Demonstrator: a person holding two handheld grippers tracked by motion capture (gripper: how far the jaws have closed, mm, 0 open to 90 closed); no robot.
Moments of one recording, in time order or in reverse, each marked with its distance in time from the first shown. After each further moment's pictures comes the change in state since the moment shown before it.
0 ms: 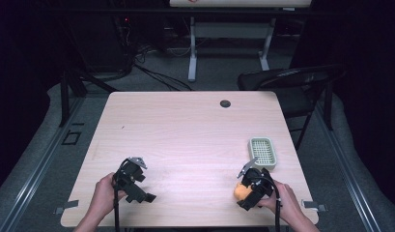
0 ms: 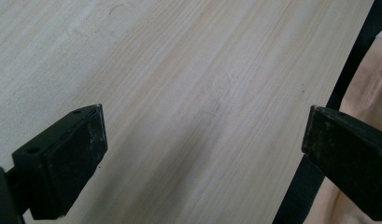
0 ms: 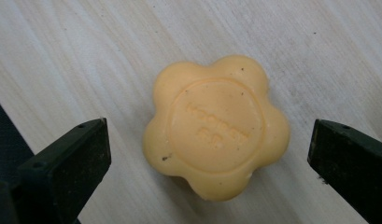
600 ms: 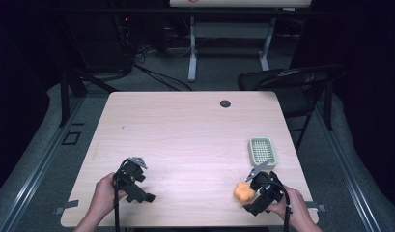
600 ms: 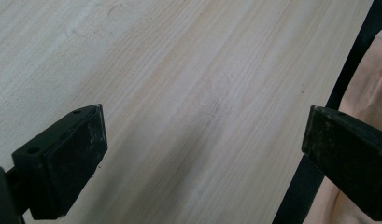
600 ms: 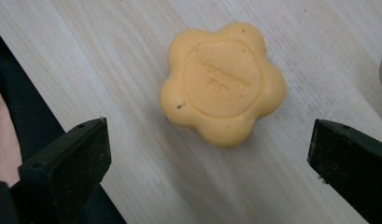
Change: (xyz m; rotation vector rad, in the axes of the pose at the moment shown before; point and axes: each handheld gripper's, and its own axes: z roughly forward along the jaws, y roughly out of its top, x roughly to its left) left arm 0.000 0.001 0.000 0.007 -0.004 0.001; right arm 0.005 -0.022 -0.019 -0.056 0.008 0.020
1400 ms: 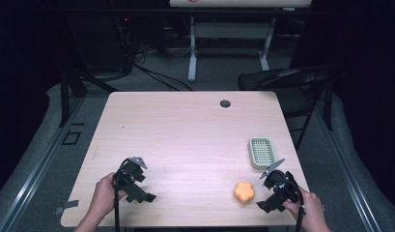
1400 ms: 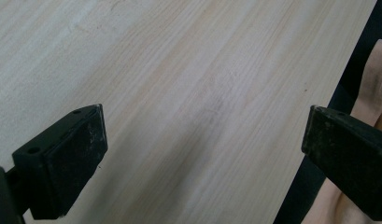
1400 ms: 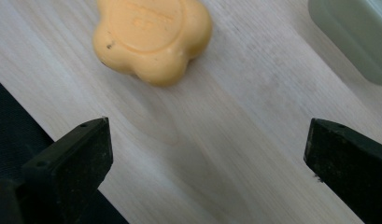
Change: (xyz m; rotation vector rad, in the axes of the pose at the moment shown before) left arm 0.001 -0.003 -0.001 -0.004 0.016 -0.010; right arm -0.020 -0.025 -0.018 0.039 -0.069 0.085
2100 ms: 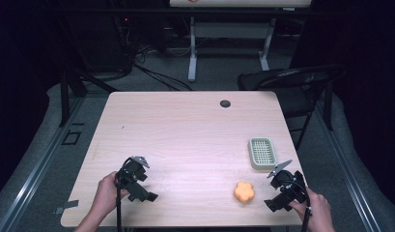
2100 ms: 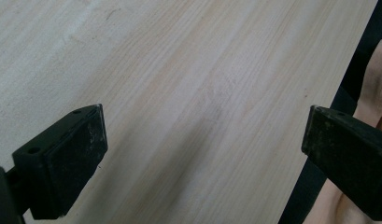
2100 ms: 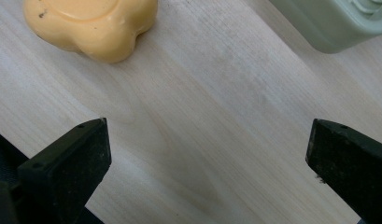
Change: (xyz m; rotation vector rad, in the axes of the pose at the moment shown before) left arm 0.000 0.008 0.005 0.011 -0.021 0.012; right arm -0.012 -0.015 -0.003 0.023 -0.103 0.050
